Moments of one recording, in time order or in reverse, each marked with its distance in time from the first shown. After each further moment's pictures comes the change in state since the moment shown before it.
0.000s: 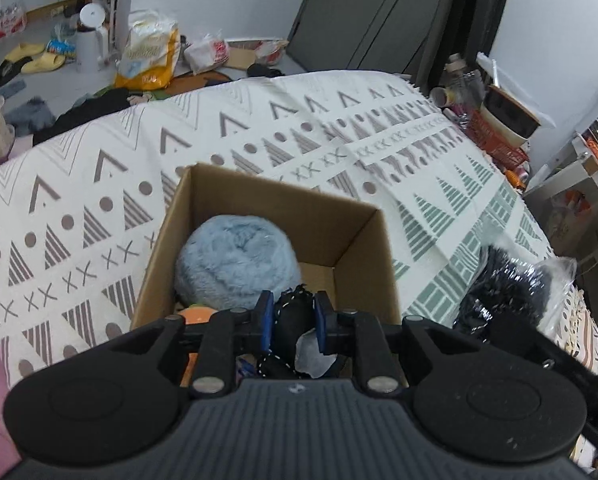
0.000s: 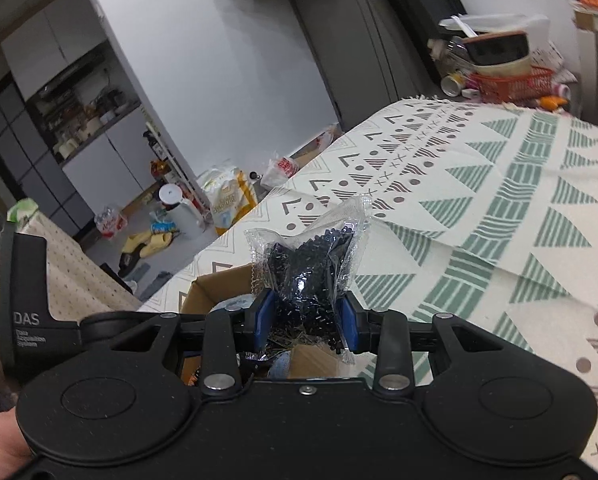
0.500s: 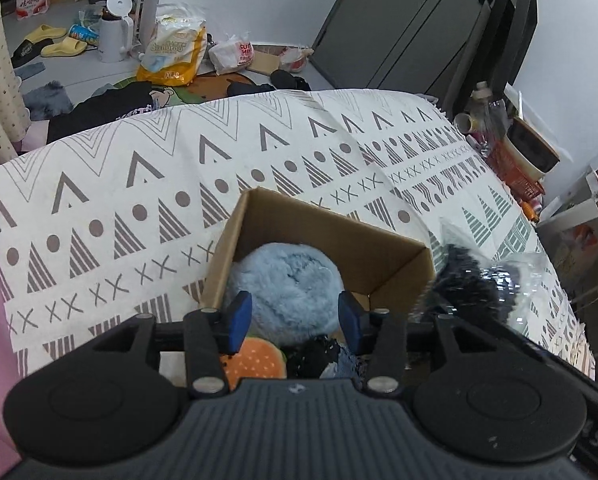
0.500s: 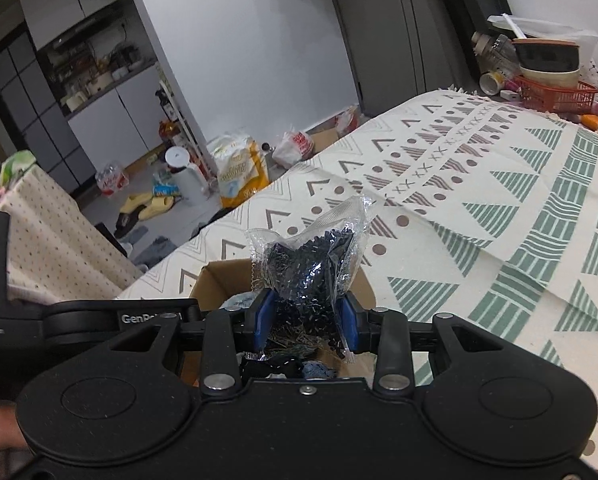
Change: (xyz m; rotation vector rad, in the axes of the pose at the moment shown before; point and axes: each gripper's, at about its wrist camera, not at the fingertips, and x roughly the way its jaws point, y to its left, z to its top) left arm -0.001 0.039 0.019 -0.086 -0.018 0.001; right arm 0.050 0.042 0.007 -0.112 0.079 -0.008
